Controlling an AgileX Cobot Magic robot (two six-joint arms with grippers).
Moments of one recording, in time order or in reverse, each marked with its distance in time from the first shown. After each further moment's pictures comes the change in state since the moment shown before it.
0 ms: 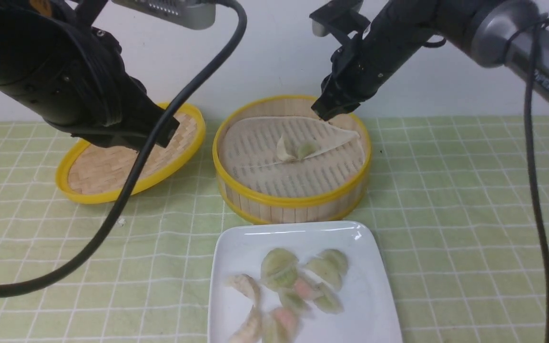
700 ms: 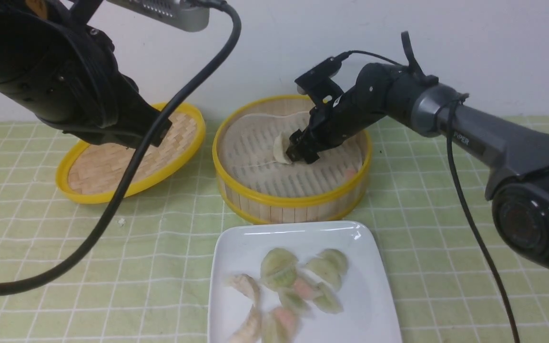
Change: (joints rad) right arm 0.000 0.268 -0.001 0.086 -0.340 -0.059; left arm 0.000 0.000 0.000 0.045 0.000 0.000
